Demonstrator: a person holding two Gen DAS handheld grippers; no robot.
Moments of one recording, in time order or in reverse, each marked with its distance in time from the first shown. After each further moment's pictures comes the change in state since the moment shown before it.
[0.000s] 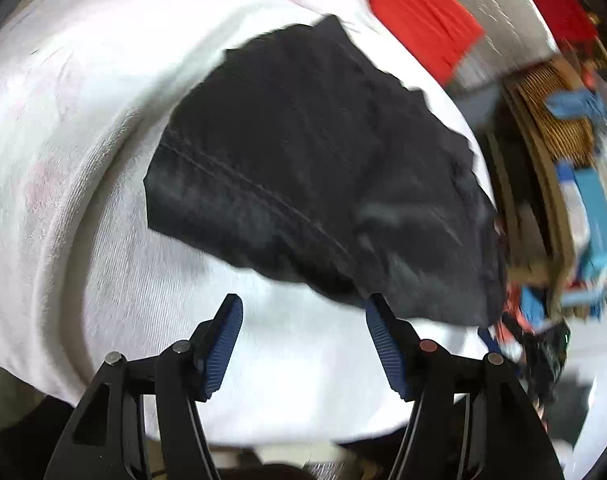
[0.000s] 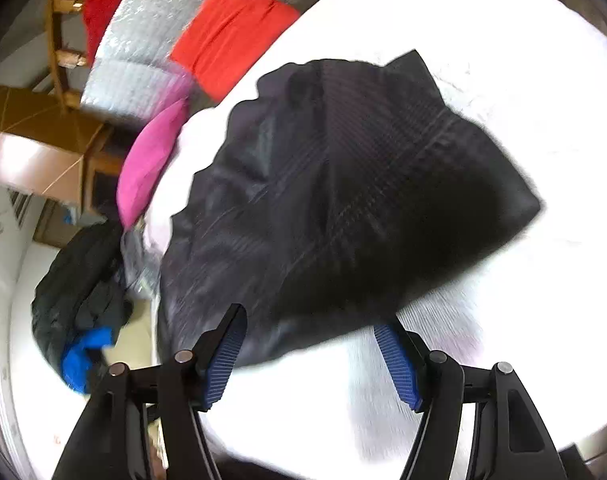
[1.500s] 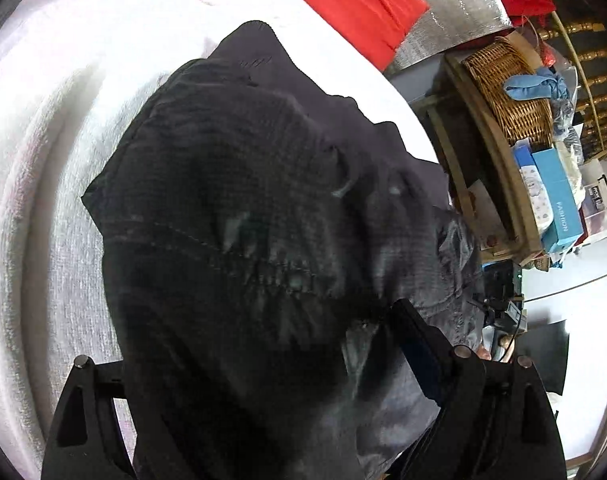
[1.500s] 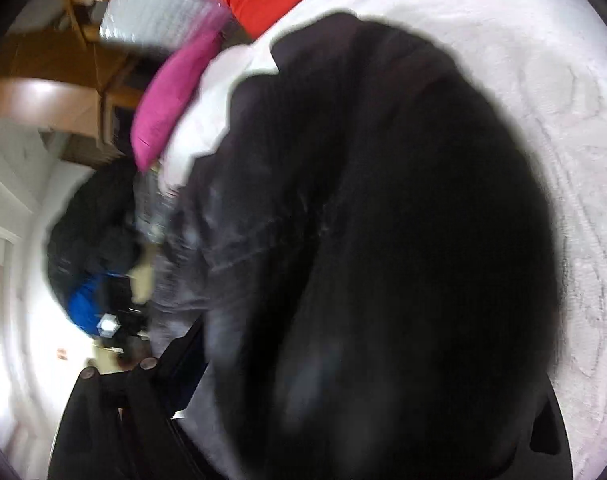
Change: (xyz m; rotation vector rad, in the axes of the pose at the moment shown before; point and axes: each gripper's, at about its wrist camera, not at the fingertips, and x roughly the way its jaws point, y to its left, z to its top) left arm 0.081 -0.006 0.117 0.184 0.075 -0.215; right arm 0.111 0.012 0.084 -0.203 0.245 0.078
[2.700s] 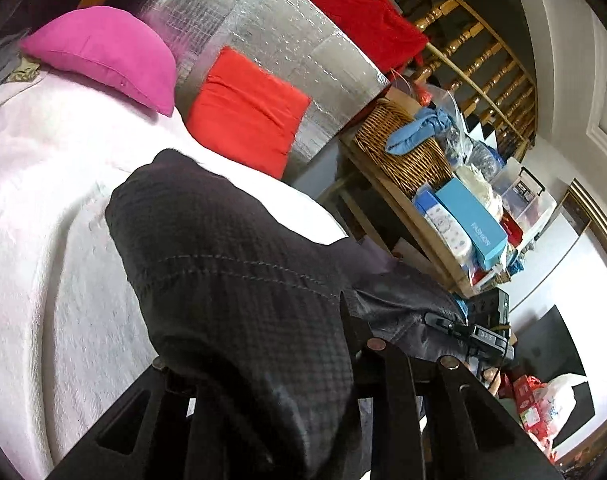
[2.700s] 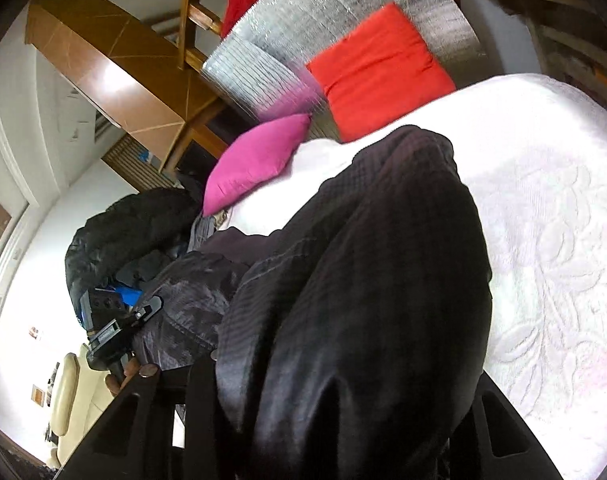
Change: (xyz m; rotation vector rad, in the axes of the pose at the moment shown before) left arm -0.106 -0.089 -0.034 0.253 -0.418 -0.149; right arm -0.101 0.111 -0.041 -0.223 -0.365 0.038
